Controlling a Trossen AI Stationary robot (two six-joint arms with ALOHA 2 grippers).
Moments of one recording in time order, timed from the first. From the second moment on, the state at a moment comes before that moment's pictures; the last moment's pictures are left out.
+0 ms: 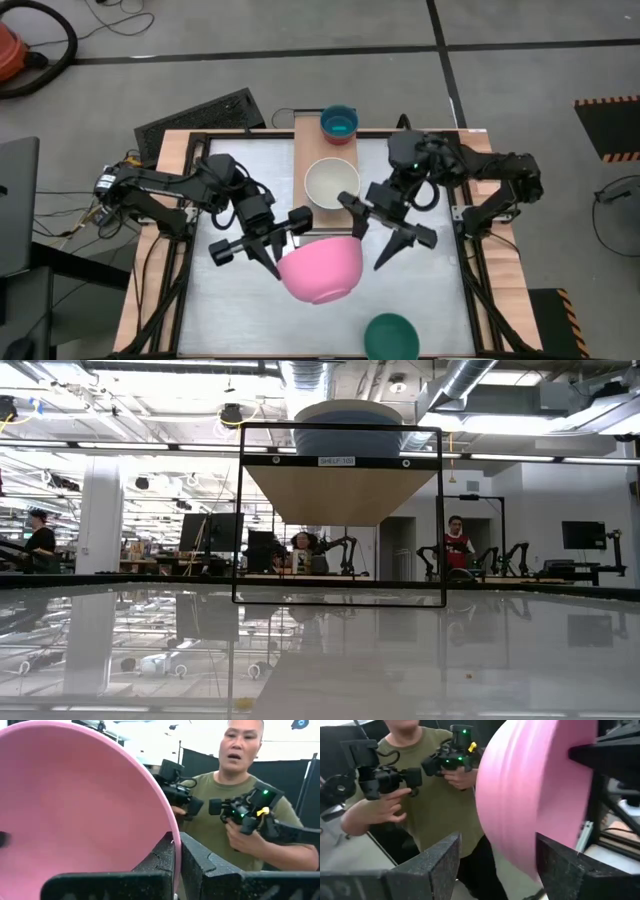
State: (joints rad) left arm -0.14 1.45 1.42 0.45 0.91 -0.43; right arm 0.12 1.57 1.90 -0.49 -0.91 0.15
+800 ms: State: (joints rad) left arm 0.08 1.30 1.42 -0.44 0.33 0.22; right arm -0.13 1.25 1.90 -0.83 -0.63 0.21
